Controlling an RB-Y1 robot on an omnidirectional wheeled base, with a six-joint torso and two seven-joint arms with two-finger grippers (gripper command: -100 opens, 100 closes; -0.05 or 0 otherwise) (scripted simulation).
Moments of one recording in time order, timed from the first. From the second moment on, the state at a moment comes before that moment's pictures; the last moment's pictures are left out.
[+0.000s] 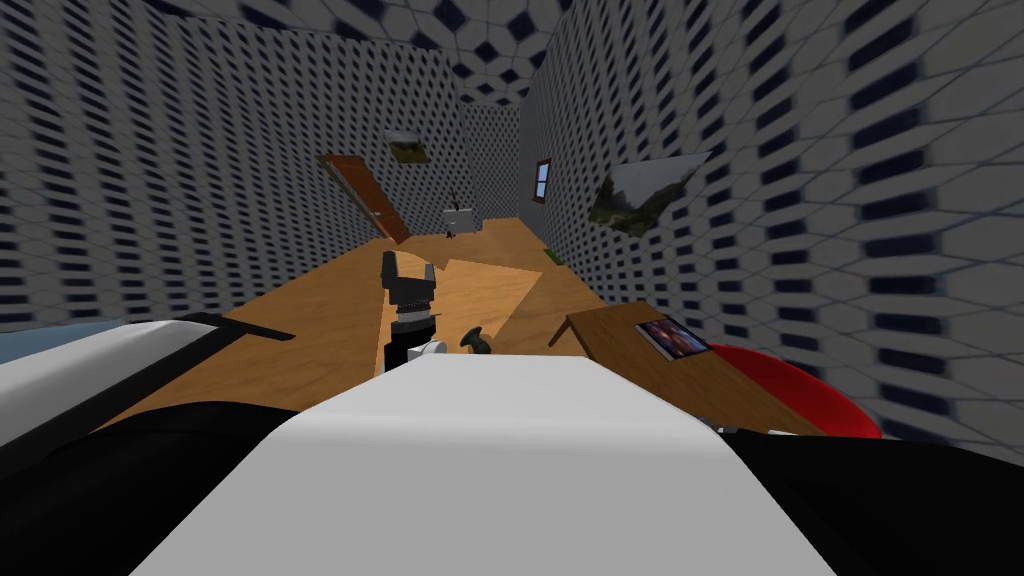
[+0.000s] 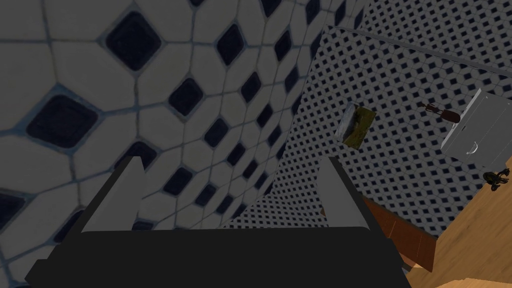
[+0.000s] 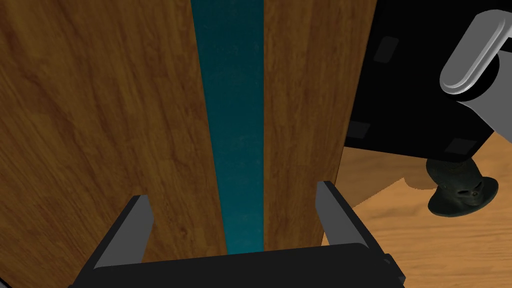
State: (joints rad) left arm 0.53 0.02 -0.02 -2.38 0.05 -0.43 0.14; right arm 0.25 -1.14 0.83 -0.45 0.44 -0.74 0.27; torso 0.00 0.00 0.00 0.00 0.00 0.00
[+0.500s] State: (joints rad) left arm 0.53 0.02 -0.02 -2.38 0.05 -0.43 0.14; right arm 0.21 -1.10 0.86 -0.43 0.46 -0.72 0.19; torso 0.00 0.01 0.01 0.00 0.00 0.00
